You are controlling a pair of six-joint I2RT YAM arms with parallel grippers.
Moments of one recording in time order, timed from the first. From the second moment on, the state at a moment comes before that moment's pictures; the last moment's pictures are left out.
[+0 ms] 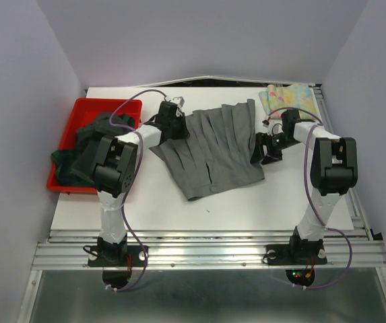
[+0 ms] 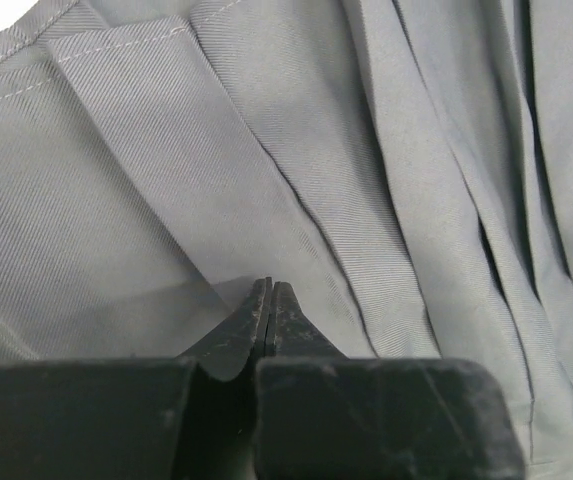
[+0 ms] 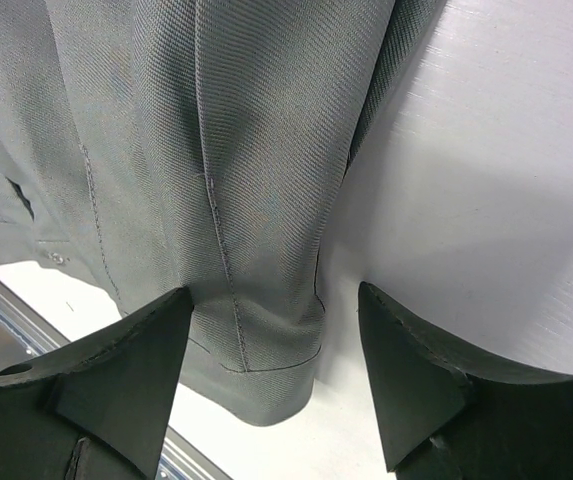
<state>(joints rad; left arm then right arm) -0.40 2.03 1.39 -0.06 0.18 -0.43 -0.01 1.95 1.32 -0.73 -0.61 -0.10</state>
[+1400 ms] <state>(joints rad) -0.38 2.10 1.38 -0.01 0.23 -0.54 -0.02 1.97 1.36 -0.77 -0.61 -0.12</state>
